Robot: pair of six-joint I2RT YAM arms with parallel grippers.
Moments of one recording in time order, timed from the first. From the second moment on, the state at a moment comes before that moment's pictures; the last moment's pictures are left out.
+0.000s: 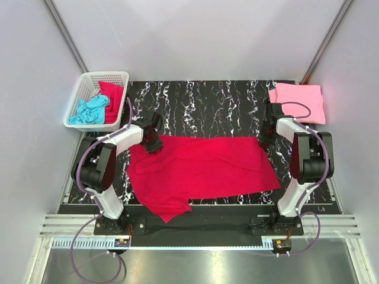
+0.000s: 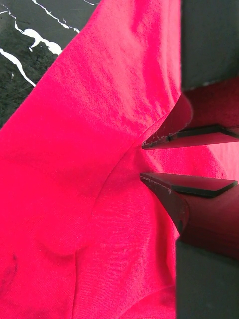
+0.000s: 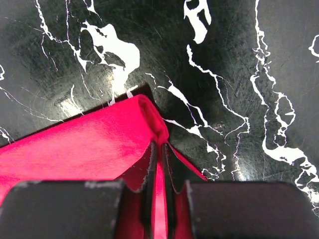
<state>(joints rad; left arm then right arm) -0.34 1.74 1.08 -0.56 -0.10 -0.82 0.01 1.82 1.13 -0.50 0.06 0.44</state>
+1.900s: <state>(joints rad) -0.34 1.75 1.08 -0.55 -0.10 -0.81 0.01 1.77 1.12 -0.49 0.04 0.42</state>
